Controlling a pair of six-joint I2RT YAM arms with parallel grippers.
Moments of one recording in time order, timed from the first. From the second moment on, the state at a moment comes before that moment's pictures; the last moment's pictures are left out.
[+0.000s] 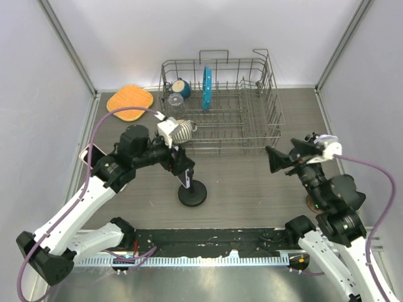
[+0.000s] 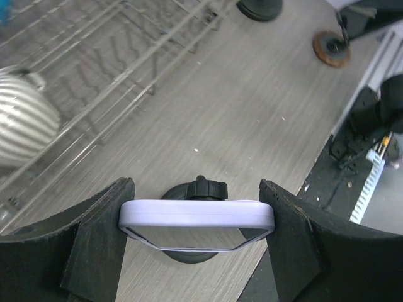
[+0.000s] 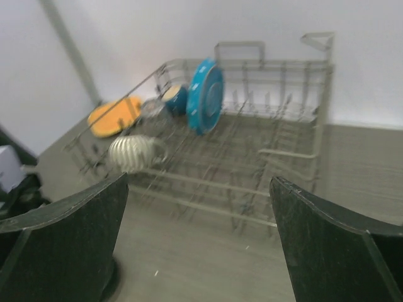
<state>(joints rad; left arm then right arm) -0.56 0.94 1.01 -0.47 0.38 -0.10 0.43 0.27 0.69 -0.21 0.12 0.16</state>
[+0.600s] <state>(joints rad) -0.70 1.15 1.03 -0.26 0.55 0.05 0.43 0.57 0.60 -0.09 -0.44 0.28</state>
